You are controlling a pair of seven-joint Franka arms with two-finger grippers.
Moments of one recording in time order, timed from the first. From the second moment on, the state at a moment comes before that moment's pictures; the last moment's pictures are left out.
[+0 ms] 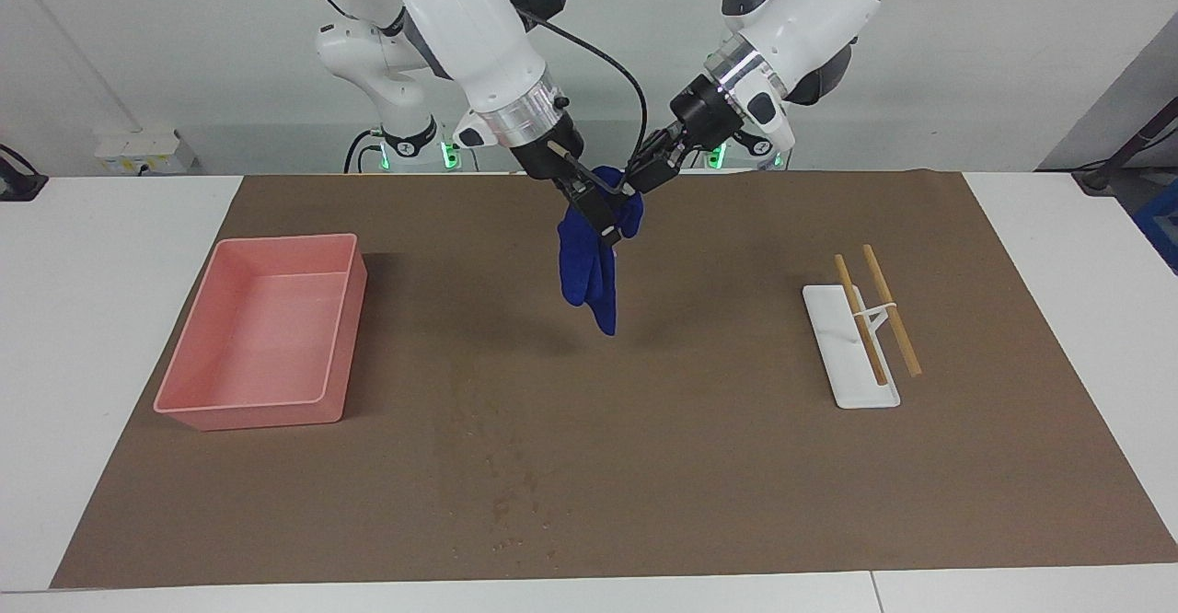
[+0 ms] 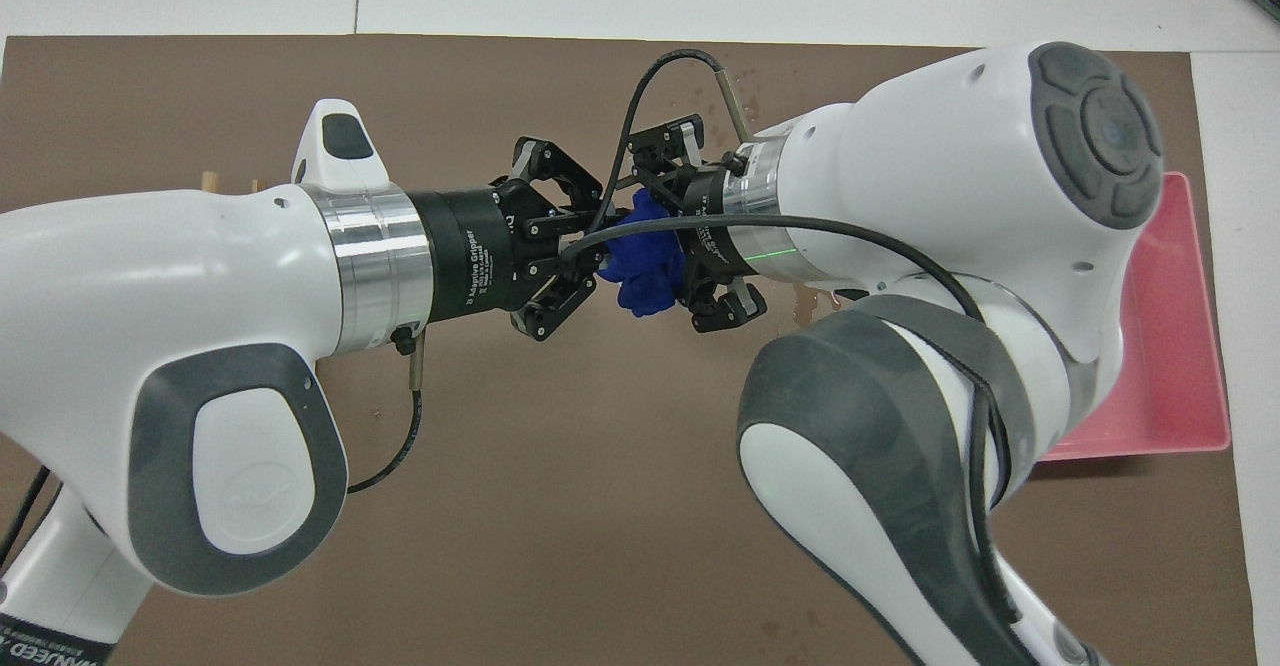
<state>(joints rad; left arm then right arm) -0.24 -0.05 -0.29 -1.83 -0.83 2.35 -1.32 0.22 0.21 0.30 -1.49 0.30 2.01 1.57</state>
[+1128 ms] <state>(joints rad) -0.16 -0.06 -0.26 -1.84 -0.80 2.35 -1.32 0.18 0.19 0.29 -1.48 0.27 1.92 1.49</state>
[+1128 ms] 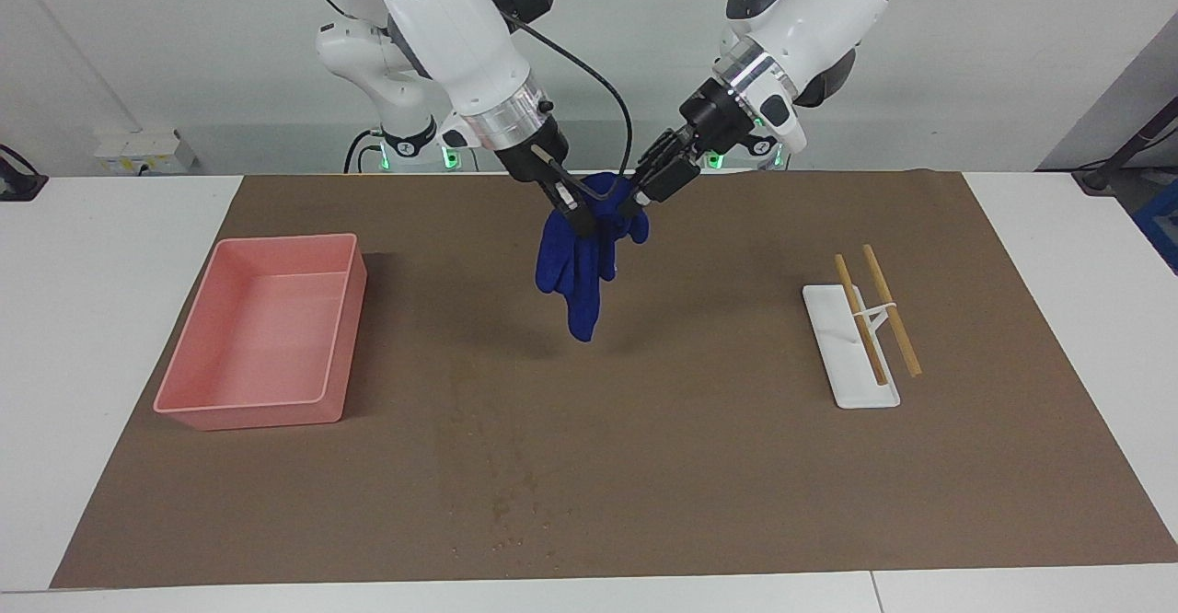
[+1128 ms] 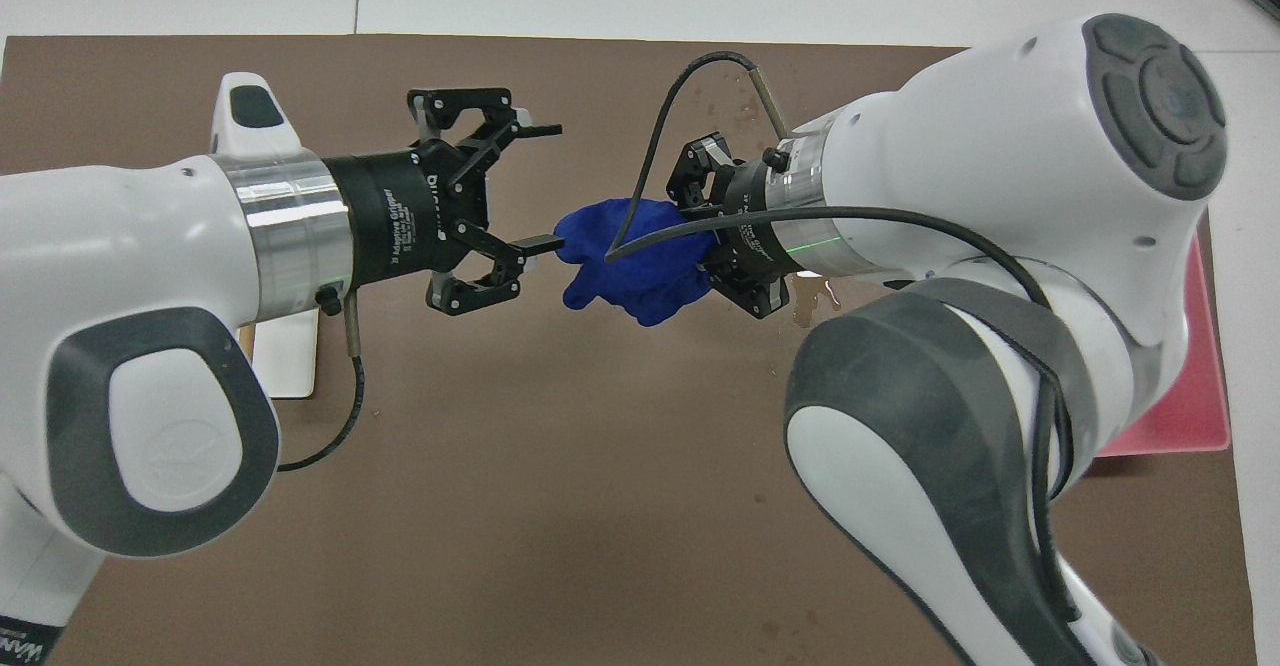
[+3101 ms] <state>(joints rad) 0.13 -0.02 -0.26 -1.62 0.01 1.54 0.00 -0.03 0.33 0.29 -1.91 0.05 2.35 0.75</state>
